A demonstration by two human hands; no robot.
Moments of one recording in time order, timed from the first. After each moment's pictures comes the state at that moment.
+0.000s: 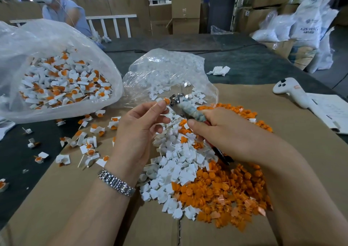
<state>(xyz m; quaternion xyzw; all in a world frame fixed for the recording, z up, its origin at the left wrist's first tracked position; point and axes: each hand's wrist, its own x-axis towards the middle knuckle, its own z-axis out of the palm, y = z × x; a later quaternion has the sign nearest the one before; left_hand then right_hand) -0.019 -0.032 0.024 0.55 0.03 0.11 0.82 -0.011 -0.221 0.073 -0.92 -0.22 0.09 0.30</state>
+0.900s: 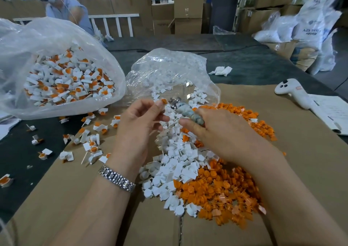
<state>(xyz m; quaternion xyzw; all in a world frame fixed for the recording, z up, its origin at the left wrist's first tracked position) -0.017 -0.023 0.019 0.62 0.06 0.15 0.77 0.001 -0.210 0.047 -0.97 -0.21 -0.05 0.14</state>
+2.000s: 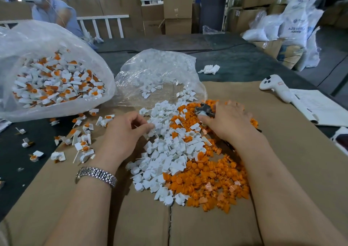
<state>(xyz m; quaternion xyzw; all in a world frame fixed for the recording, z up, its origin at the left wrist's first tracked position) -0.019 -0.001 0.009 0.92 0.07 0.14 0.37 0.036 -0.247 0.023 -0.99 0.01 -0.01 0.12</state>
